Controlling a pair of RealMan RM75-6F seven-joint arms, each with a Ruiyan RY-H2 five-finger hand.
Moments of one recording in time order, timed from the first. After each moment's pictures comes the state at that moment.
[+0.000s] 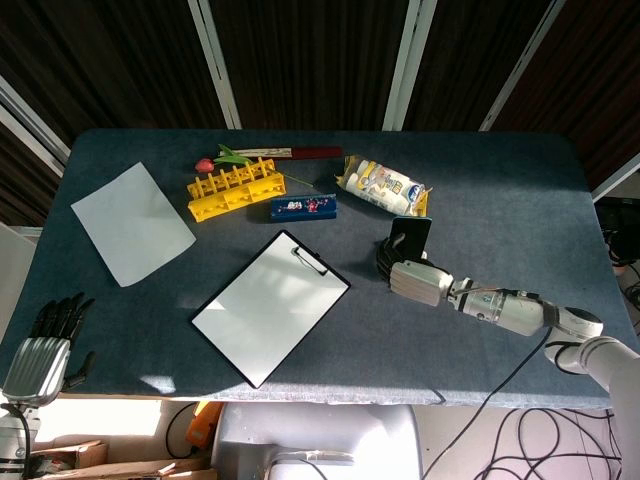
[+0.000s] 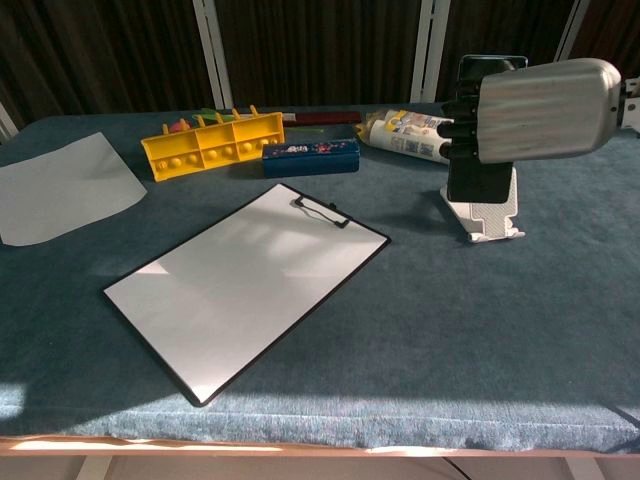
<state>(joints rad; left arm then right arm) -0.15 -1.15 -0.01 -1.57 1.52 1.41 0.09 0.90 -1.38 -0.10 -0.83 -2.09 1.19 -0.68</state>
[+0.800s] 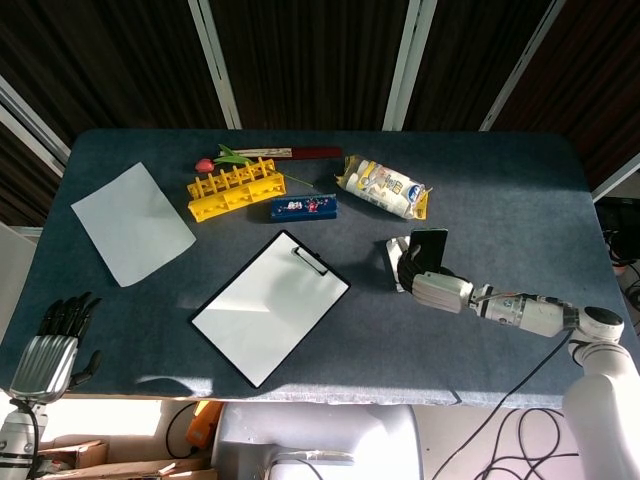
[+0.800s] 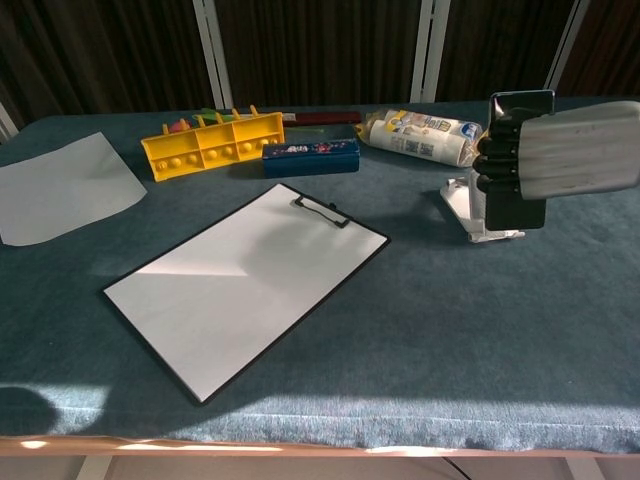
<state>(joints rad) -0.16 -1.17 -0.01 -1.57 1.50 1.38 0.12 0.82 -1.61 -0.23 -0.26 -2.12 1.44 -0.48</state>
